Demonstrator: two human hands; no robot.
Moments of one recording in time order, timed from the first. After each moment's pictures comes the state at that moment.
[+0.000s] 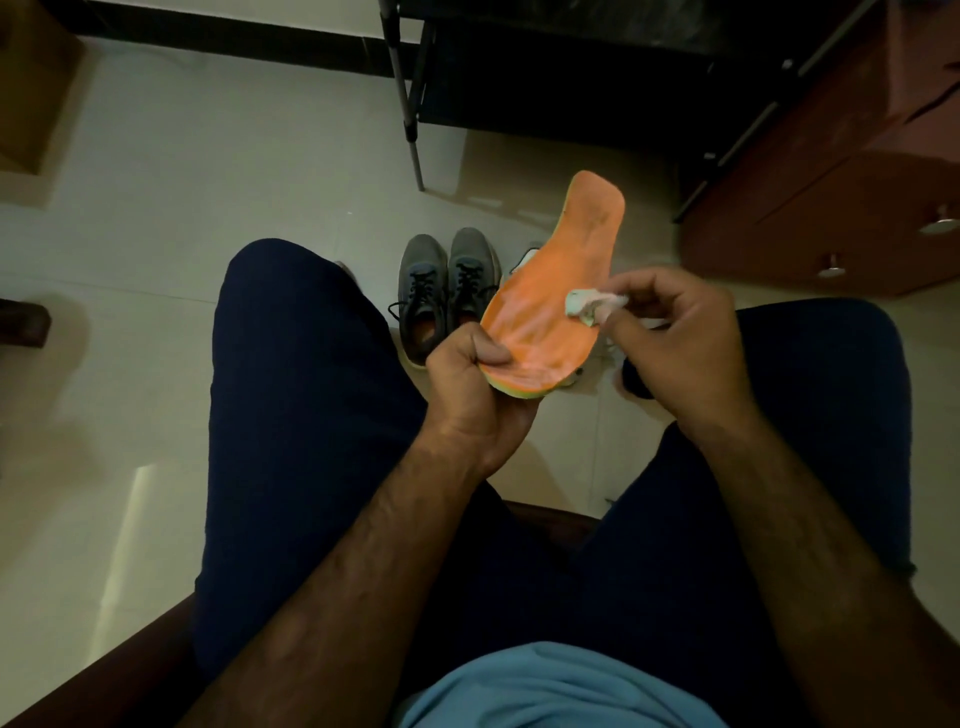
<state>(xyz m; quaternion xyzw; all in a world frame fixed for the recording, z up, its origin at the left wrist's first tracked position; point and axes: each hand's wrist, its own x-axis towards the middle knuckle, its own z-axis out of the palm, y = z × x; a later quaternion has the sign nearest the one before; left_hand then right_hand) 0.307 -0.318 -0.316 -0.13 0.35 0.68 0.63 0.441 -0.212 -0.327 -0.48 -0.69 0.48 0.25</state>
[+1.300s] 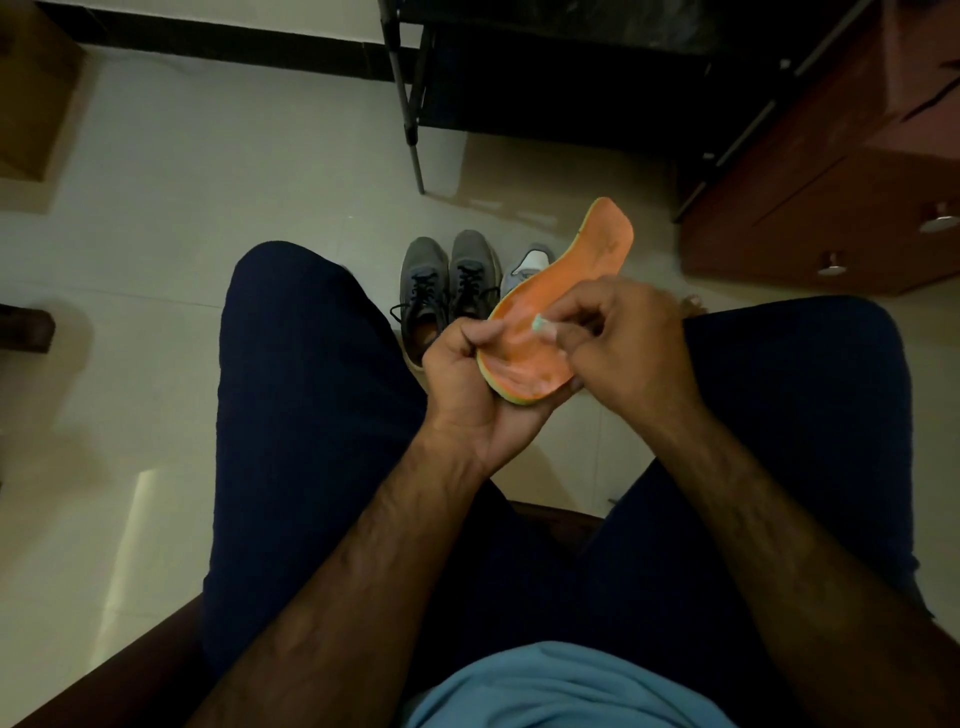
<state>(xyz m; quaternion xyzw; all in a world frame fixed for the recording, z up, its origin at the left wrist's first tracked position) 0.304 -0.322 -0.324 -0.16 0.26 0.66 0.68 0.408 -0.227 -0.327 -0.45 -0.79 0.39 0.16</state>
